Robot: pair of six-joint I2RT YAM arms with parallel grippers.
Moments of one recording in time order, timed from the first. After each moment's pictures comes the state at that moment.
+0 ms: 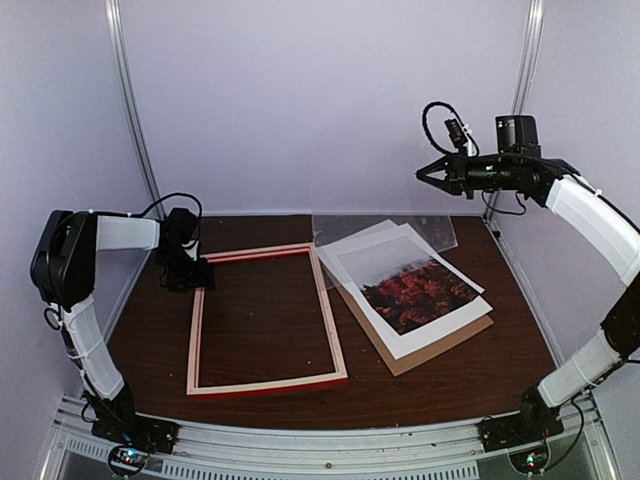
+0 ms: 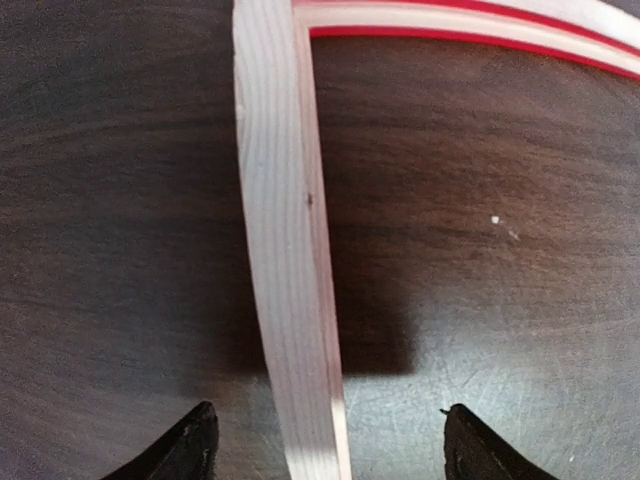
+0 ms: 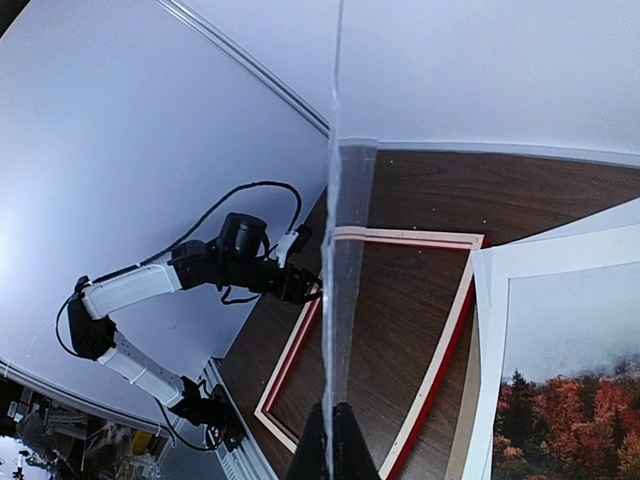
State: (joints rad) left arm -0.19 1.85 1.20 -0.58 0.02 -0.28; right arm 0.25 1.46 1.51 -0.46 -0.77 0.49
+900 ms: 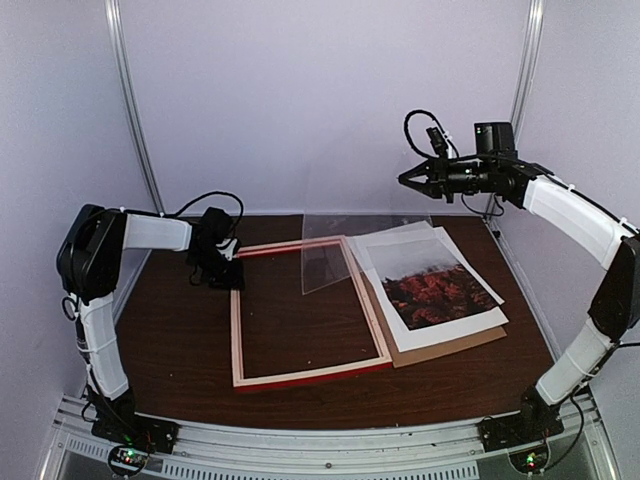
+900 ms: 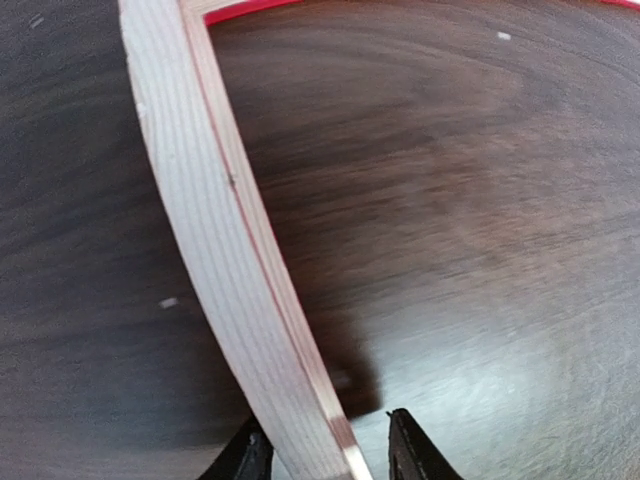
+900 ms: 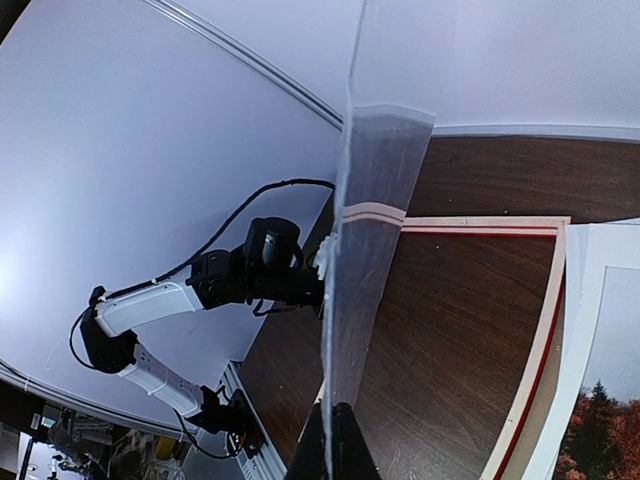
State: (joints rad) left arm -0.35 1.99 1.31 -0.51 0.11 -0.26; right arm 0.30 1.57 1.51 -0.32 -0.81 0.60
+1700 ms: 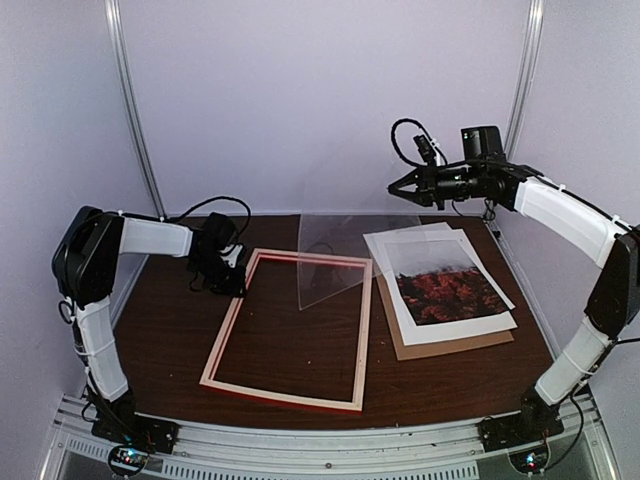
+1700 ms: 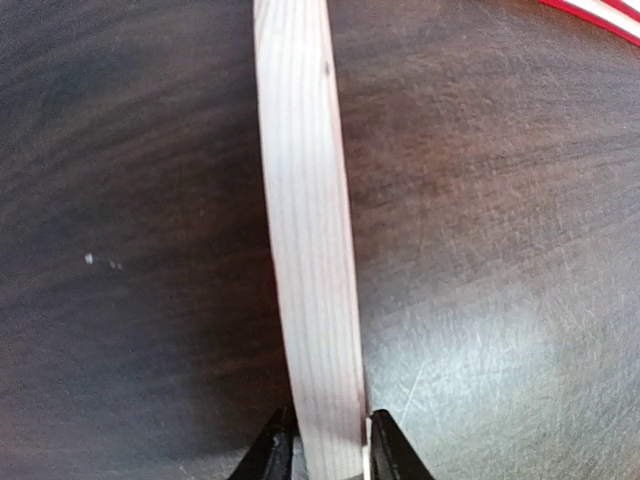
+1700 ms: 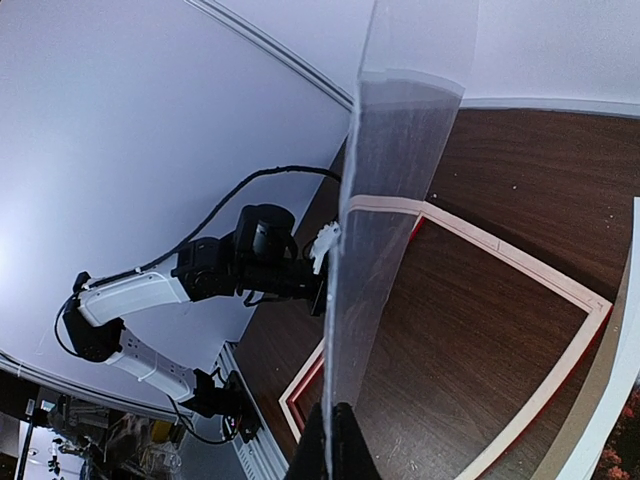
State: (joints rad) left arm -0.40 1.96 1.26 -0.49 0.12 -0.20; right arm 0.35 1.60 1.51 -0.35 -0.79 0.57
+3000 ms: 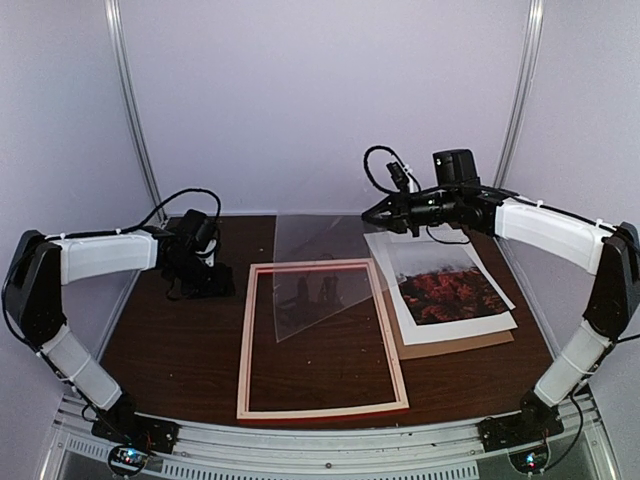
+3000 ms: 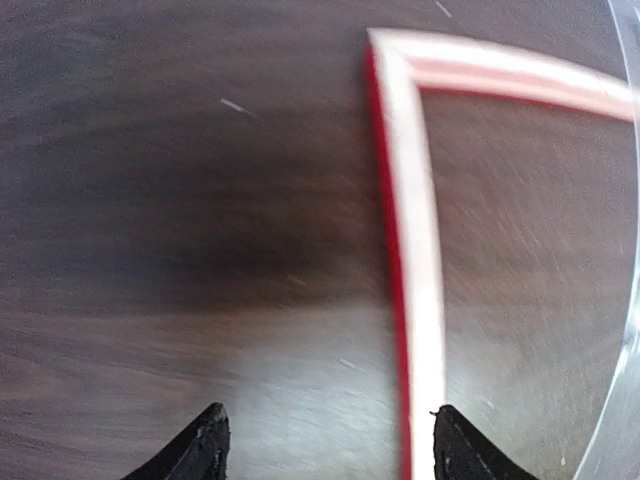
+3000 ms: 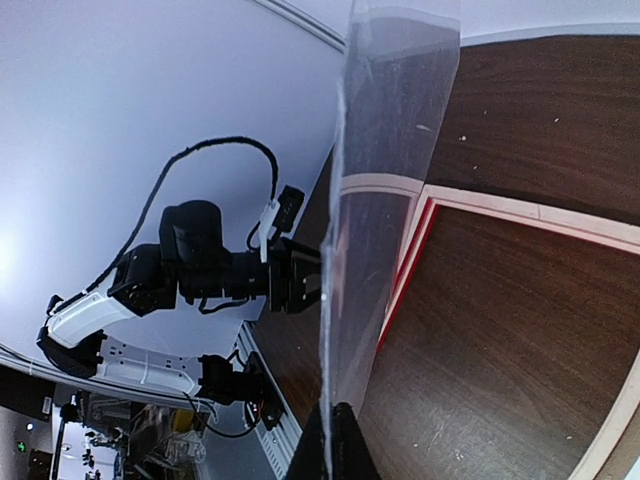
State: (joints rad) left arm -0.48 1.59 1.03 -0.55 -0.02 -0.46; right arm 0.48 1.61 1.36 -0.19 -0.74 0.71
